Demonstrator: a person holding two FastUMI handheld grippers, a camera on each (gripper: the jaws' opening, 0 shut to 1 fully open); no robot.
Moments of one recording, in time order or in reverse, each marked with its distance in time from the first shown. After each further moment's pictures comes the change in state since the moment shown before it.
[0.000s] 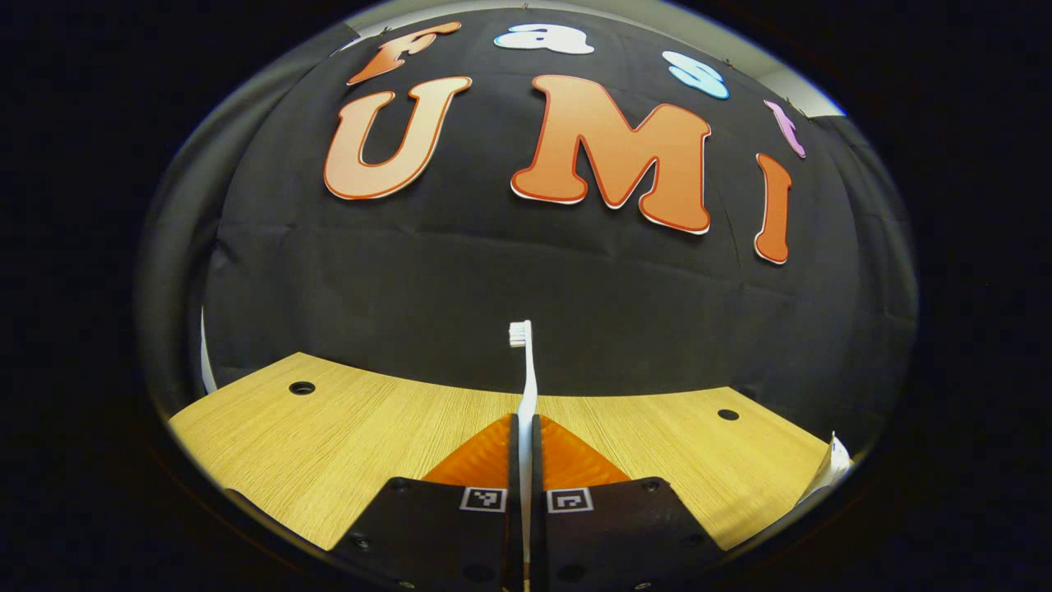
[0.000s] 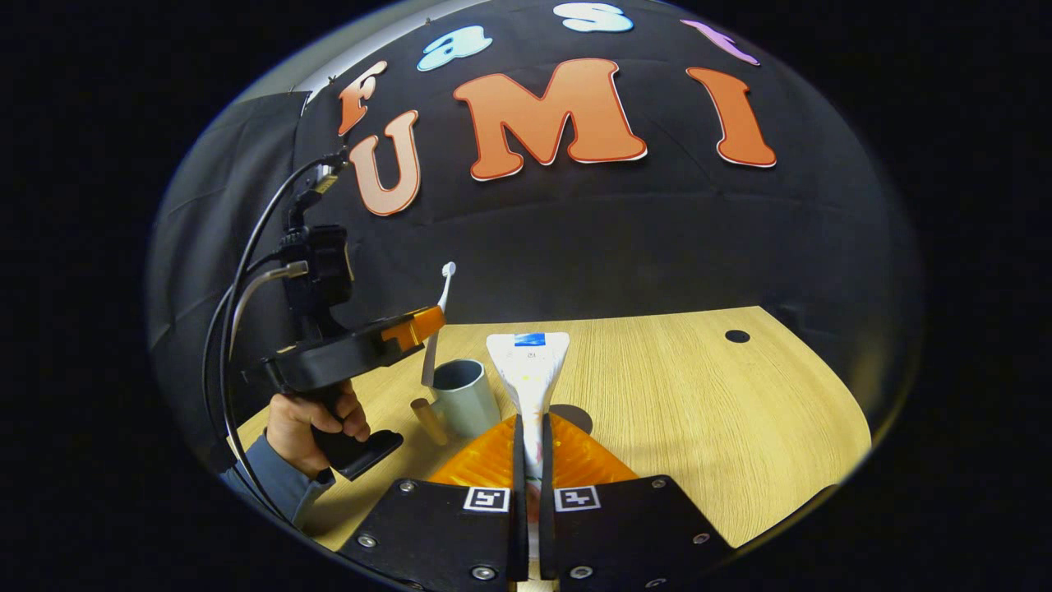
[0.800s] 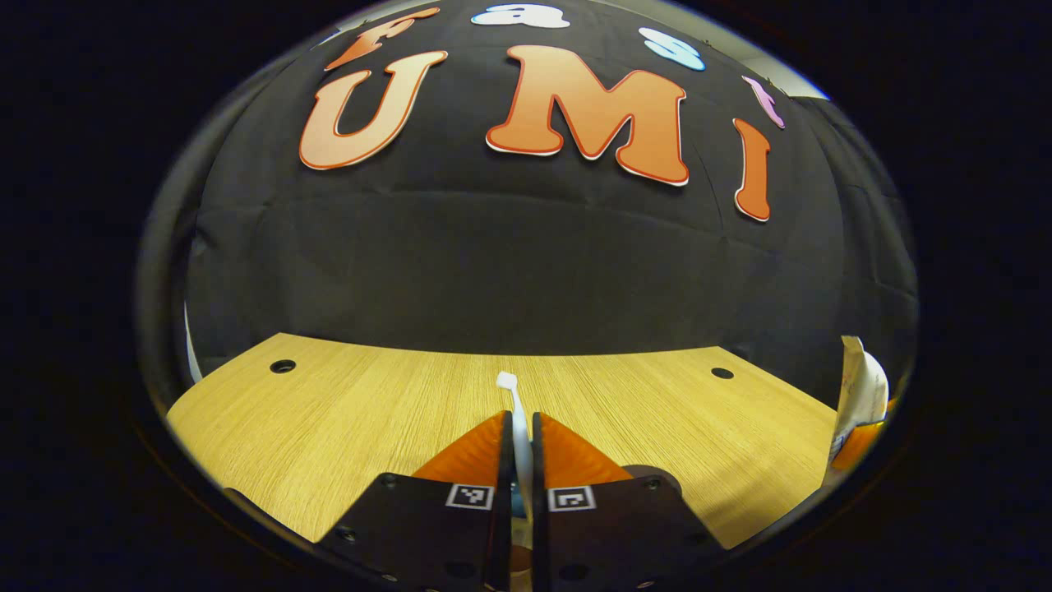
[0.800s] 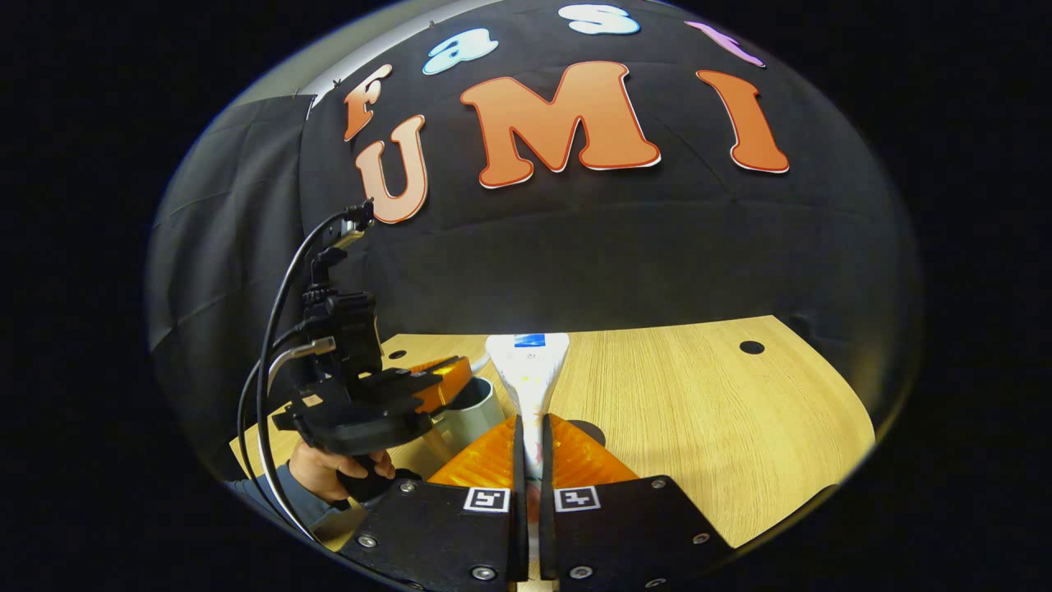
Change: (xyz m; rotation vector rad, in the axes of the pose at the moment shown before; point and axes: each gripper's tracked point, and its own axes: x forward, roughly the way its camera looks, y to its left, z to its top) left arm -0.001 -0.010 -0.059 0.042 0.115 -0.084; right arm 0.014 0.013 0.015 0.004 -0.026 0.037
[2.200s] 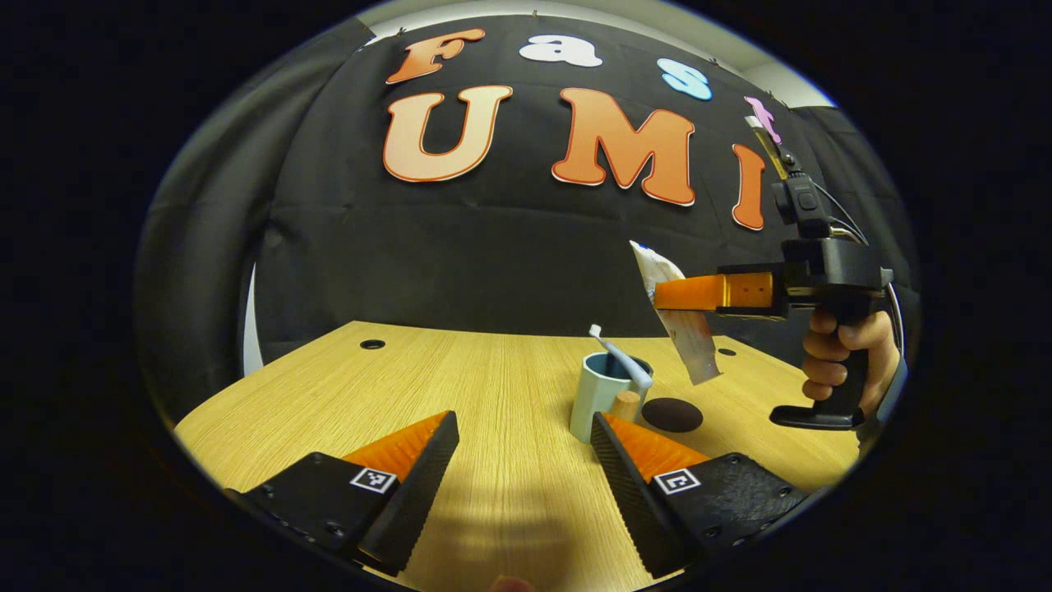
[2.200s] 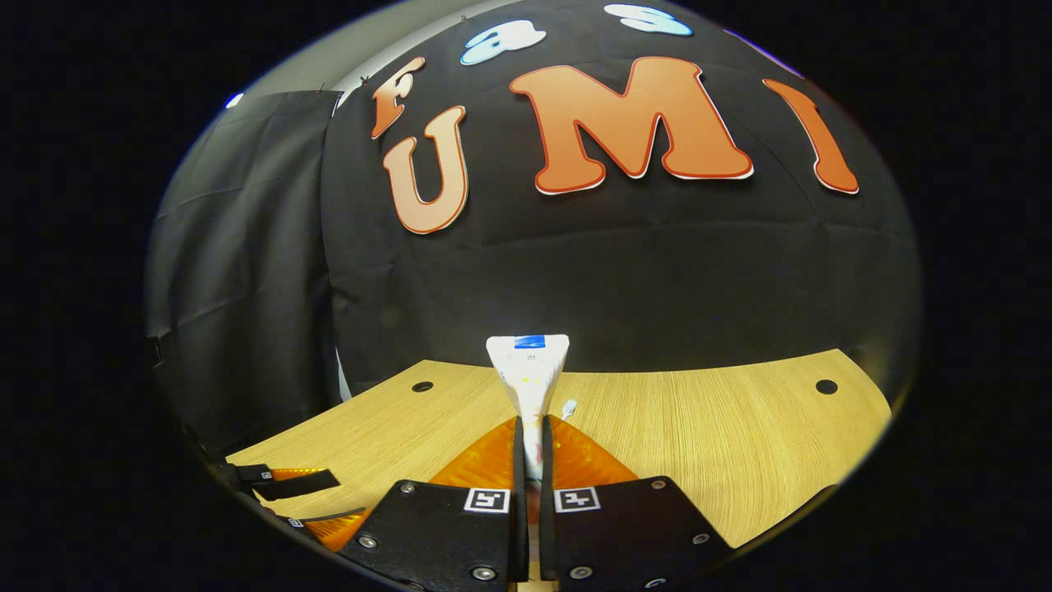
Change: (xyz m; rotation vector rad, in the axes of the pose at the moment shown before) left arm -0.163 0.095 -0.047 -0.006 -0.058 0.093; right arm 0.116 0.072 0.042 -0.046 -0.090 0.111
